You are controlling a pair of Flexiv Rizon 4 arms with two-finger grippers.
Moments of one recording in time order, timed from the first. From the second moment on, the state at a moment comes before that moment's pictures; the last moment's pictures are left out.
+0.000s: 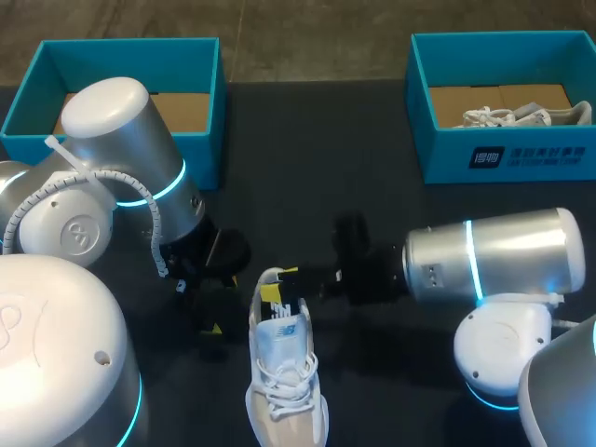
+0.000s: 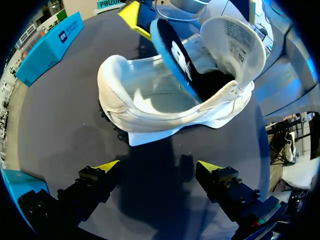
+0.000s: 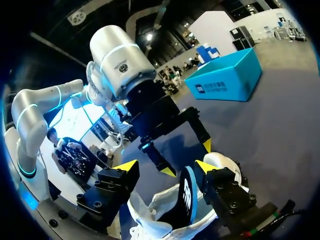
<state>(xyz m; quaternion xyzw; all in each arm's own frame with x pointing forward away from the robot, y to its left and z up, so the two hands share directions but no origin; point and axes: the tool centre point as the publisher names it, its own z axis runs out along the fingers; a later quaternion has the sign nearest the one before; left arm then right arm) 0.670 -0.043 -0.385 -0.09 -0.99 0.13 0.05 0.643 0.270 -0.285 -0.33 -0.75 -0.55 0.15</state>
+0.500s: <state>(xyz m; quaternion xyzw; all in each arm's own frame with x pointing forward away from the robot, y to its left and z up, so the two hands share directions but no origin) 0.670 -0.043 -0.385 -0.09 -0.99 0.13 0.05 0.661 0.256 -0.286 -0.36 -0.75 -0.53 0.13</state>
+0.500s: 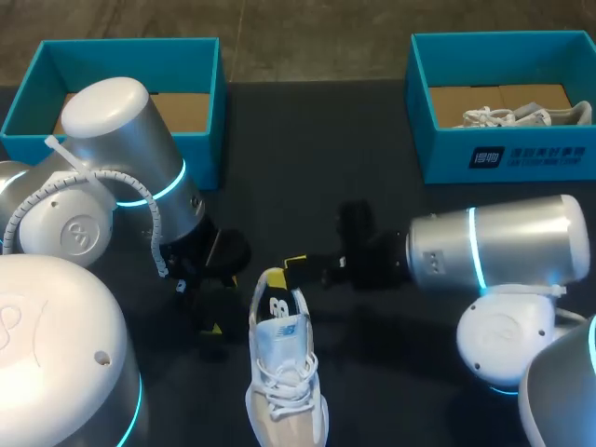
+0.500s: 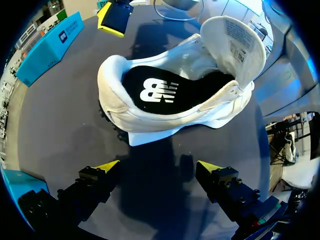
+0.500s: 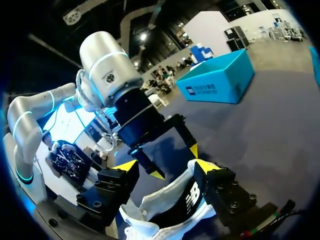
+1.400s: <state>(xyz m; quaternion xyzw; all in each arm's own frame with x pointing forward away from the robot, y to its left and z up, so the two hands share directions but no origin) 0.670 -0.043 -0.385 -0.09 -0.99 0.13 0.05 0.637 0.206 -0.258 -0.45 -0.75 -0.47 0.09</state>
